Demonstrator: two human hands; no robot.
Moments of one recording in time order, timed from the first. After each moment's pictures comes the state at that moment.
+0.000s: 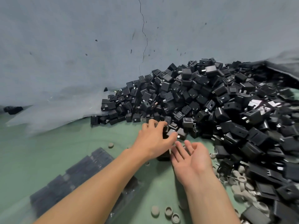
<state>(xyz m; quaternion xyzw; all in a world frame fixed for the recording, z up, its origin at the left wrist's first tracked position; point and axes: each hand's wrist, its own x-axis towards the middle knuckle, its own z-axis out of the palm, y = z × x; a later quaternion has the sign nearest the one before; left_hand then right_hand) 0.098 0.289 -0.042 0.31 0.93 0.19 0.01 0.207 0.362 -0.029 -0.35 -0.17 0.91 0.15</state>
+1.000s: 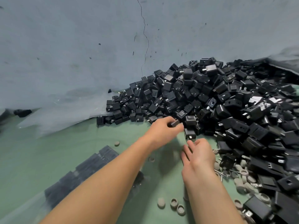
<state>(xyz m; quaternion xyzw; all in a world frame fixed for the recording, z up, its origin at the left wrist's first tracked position) 0.109 0.300 -0.014 0.26 0.88 0.38 0.13 0.211 0.356 -0.023 -0.42 -0.28 0.83 0.23</state>
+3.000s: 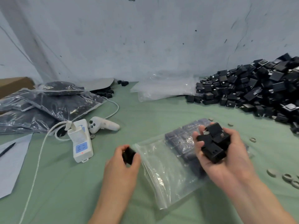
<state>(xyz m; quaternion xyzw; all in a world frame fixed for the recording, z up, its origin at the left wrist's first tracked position) 0.296 -0.074 -0.028 -0.14 0.88 0.43 -0.16 0.267 0.145 -0.001 -0.16 -0.20 0.96 -0.04</state>
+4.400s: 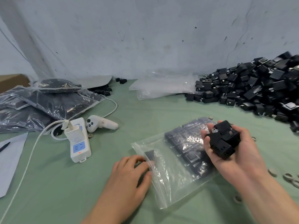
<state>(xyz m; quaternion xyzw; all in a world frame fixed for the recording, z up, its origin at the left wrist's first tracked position) 0.299 -0.093 -0.049 0.14 0.97 0.16 -0.08 0.258 0.166 -0.005 -0.16 -0.24 0.96 -0.02</state>
